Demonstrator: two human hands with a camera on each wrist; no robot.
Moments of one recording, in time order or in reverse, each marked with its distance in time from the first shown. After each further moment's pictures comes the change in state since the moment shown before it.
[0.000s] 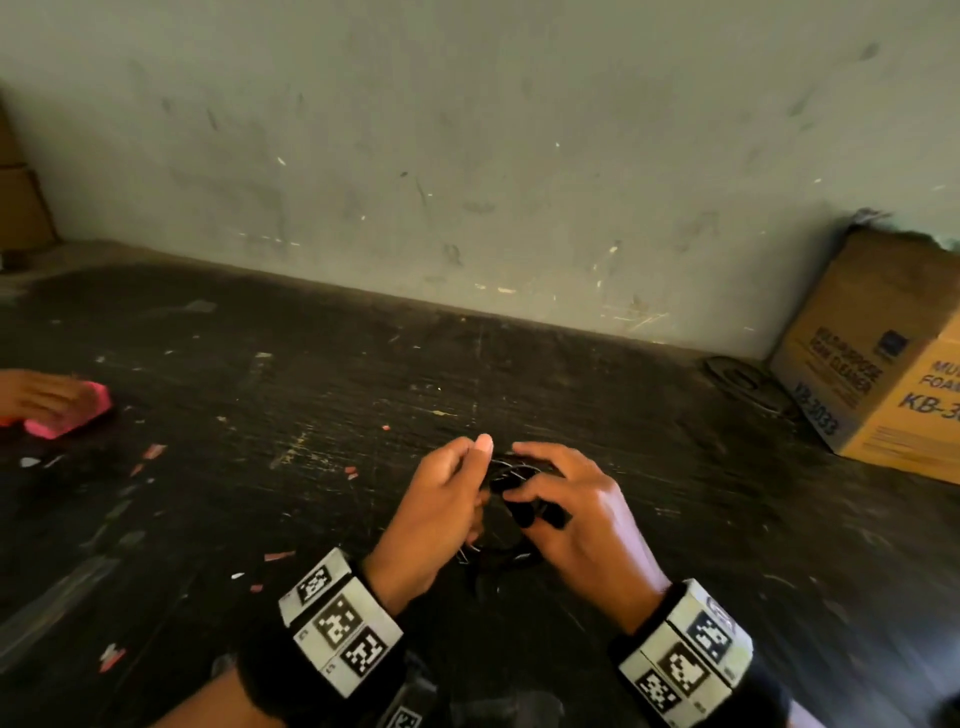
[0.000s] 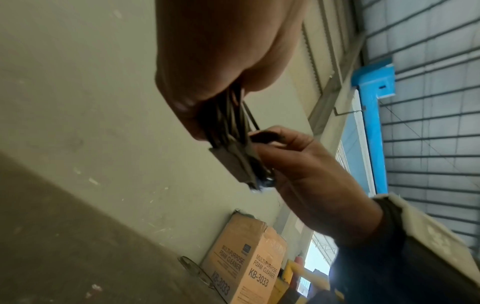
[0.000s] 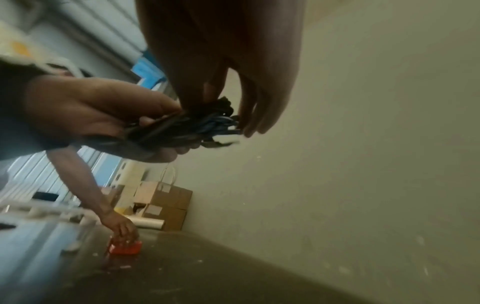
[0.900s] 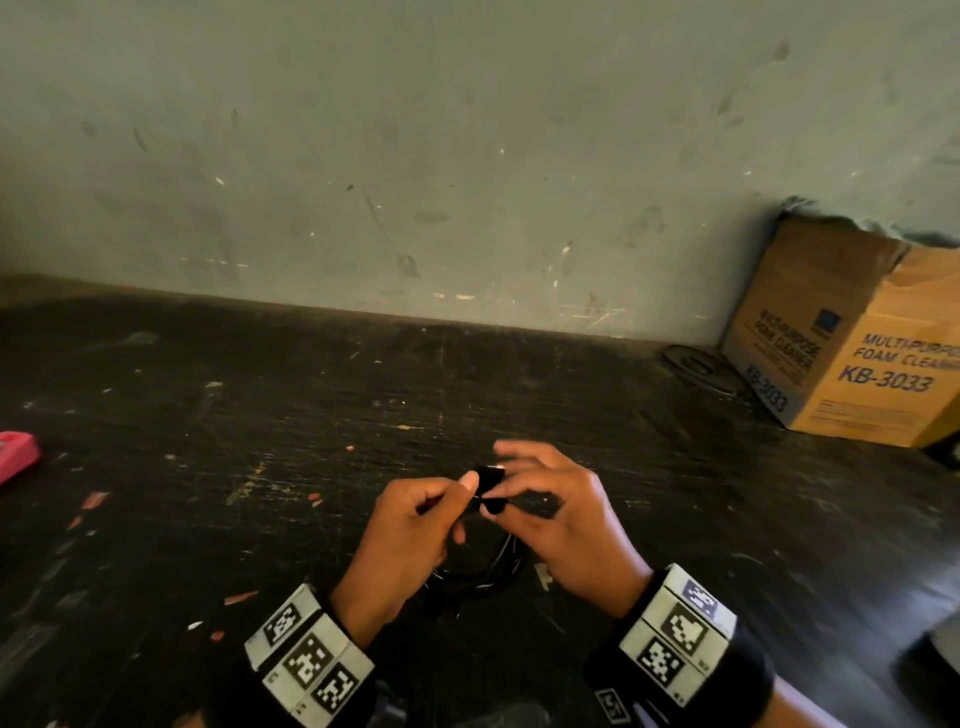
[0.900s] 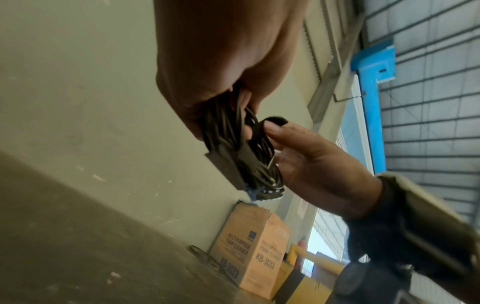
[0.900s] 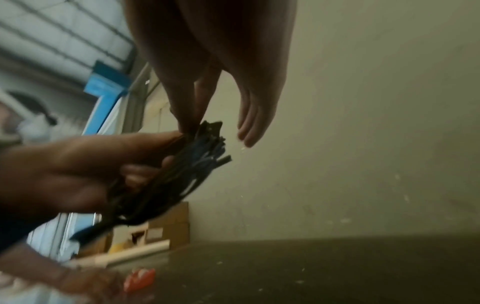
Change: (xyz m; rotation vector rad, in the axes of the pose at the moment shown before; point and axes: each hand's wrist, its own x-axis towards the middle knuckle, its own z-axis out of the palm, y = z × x) left_hand 0.012 -0.019 -0.002 0.158 -0.090 0.101; right_hand 0.001 0.007 -0.011 0.380 0.039 0.208
